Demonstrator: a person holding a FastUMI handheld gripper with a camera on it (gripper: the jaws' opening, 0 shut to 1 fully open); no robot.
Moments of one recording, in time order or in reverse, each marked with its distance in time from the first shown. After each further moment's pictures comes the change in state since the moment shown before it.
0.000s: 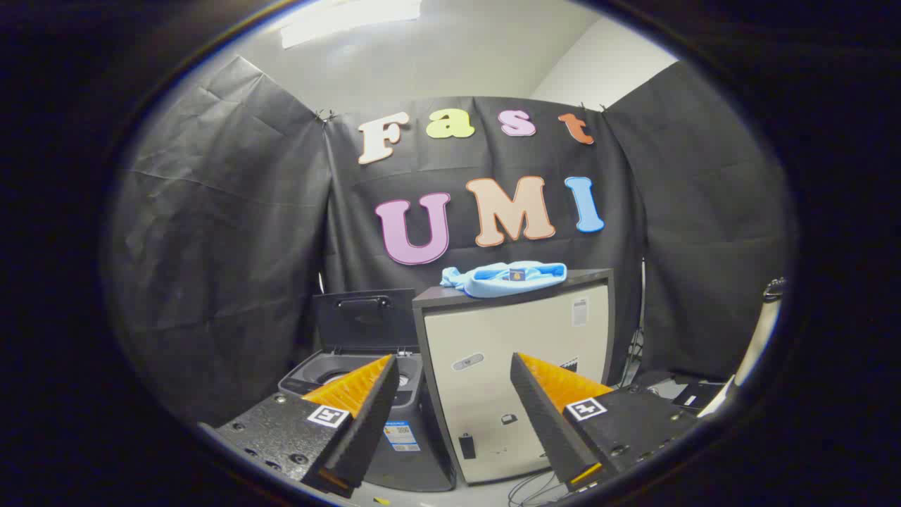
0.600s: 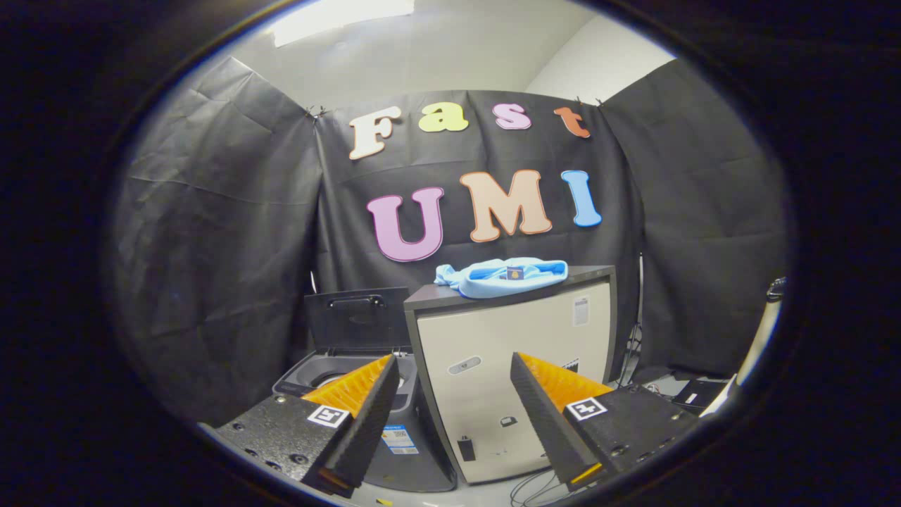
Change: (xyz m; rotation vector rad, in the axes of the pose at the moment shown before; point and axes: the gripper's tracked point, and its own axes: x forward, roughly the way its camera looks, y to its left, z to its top) arm 0.026 -0.005 -0.001 0.023 0.030 -0.025
